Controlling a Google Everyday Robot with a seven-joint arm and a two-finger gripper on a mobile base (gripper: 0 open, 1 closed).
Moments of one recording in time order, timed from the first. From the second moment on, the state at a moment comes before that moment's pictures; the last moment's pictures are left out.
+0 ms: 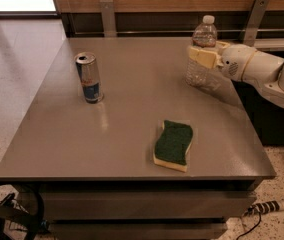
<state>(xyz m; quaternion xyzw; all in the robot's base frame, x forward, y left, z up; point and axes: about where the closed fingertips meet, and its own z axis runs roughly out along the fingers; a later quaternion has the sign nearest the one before) 0.696 -0.178 0.913 -0.26 0.67 0.29 0.63</state>
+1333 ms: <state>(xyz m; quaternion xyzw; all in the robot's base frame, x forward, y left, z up) 0.695 -0.198 0.938 -0.30 0.70 0.24 0.60</state>
